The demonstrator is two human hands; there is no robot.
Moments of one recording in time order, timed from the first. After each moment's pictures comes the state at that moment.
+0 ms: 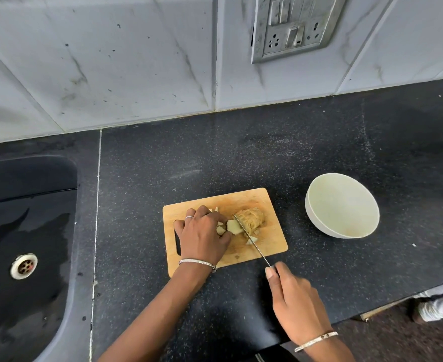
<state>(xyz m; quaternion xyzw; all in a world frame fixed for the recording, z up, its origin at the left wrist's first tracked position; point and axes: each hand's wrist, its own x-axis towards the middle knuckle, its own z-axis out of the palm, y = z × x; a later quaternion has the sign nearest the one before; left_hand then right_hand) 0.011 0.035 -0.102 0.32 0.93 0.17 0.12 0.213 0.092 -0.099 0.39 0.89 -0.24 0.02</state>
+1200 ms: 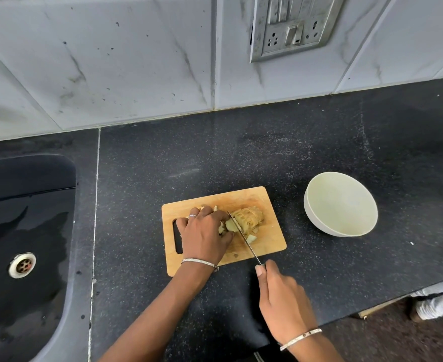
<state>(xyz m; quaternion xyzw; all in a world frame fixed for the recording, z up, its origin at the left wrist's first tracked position) 0.015 0.037 -0.110 0.34 0.92 0.17 0.09 0.198 0.076 -0.090 0.40 0.88 -0.26 0.04</state>
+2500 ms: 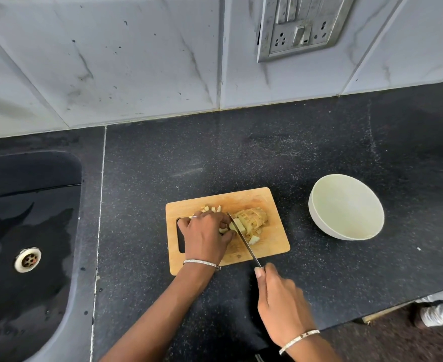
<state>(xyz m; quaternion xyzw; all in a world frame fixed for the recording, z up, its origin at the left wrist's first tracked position) 0.012 0.035 -0.112 0.31 0.92 0.21 0.11 0.192 0.073 -0.092 0.40 0.87 -0.28 0.05</state>
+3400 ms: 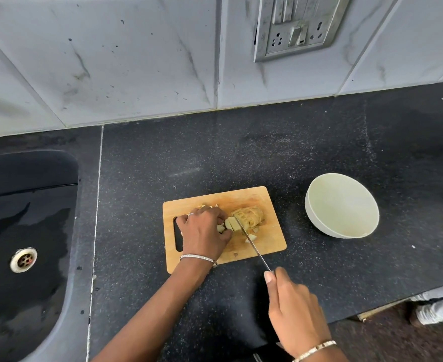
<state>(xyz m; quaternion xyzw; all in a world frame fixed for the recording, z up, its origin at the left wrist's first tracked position) 0.010 0.039 -0.106 0.31 0.92 0.21 0.13 0.210 0.076 -0.067 0.42 0.87 -0.24 0.06</state>
